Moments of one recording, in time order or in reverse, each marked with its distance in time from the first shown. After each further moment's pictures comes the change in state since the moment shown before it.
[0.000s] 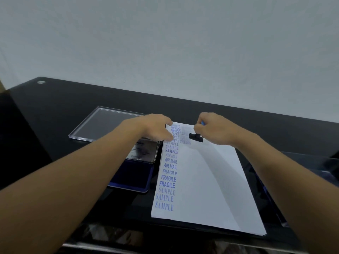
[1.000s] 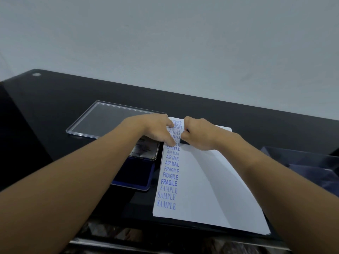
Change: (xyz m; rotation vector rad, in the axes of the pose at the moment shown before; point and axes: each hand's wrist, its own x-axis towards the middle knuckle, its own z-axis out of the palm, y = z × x) left_hand 0.008 -0.005 0.007 0.089 -0.086 0.022; right_hand 0.028 -0.012 0.043 -0.183 -0.122 -0.047
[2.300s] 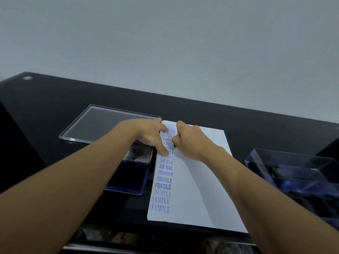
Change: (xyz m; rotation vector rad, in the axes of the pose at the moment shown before) left_hand -0.005 0.001 -0.004 -0.025 -0.092 -0.012; right_hand -0.002 0.000 0.022 0.121 0.165 0.026
